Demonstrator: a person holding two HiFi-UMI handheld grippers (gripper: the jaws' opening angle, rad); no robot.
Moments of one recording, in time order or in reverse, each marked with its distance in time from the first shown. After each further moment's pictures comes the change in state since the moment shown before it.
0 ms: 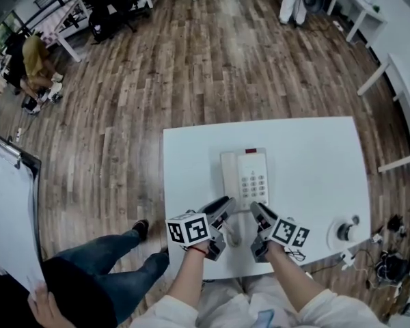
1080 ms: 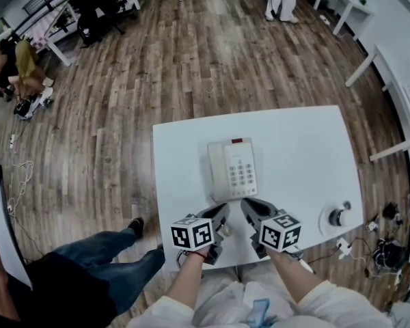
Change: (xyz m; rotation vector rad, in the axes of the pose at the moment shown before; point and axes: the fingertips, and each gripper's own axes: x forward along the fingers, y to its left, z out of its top) left arm -0.012 -0.020 -0.058 0.117 0.140 0.112; right arm -0.036 0.046 -0.009 -0.499 0.068 0.103
